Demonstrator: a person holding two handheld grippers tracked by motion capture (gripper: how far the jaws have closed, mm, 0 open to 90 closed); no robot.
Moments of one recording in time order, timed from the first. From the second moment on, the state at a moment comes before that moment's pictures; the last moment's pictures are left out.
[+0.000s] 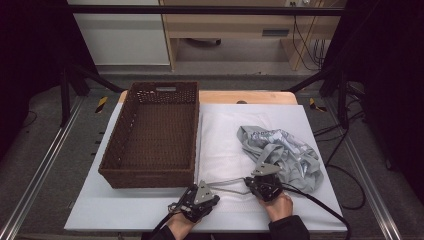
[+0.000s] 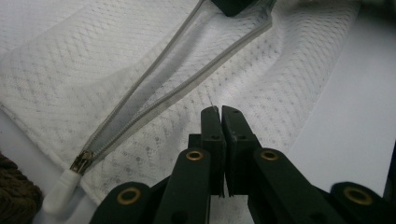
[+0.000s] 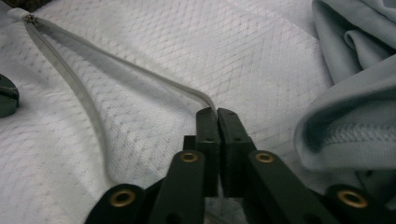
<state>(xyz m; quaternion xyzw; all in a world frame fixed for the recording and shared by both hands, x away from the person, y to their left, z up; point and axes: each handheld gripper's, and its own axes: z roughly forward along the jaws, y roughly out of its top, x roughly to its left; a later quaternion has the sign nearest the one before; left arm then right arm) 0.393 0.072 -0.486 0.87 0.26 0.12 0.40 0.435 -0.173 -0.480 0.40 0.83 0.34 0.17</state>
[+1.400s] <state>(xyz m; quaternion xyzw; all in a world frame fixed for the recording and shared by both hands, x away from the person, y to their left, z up) 0.452 0.007 -0.447 0.86 0.25 0.19 0.40 0.436 -0.195 -0.444 0.38 0.79 0.43 0.21</state>
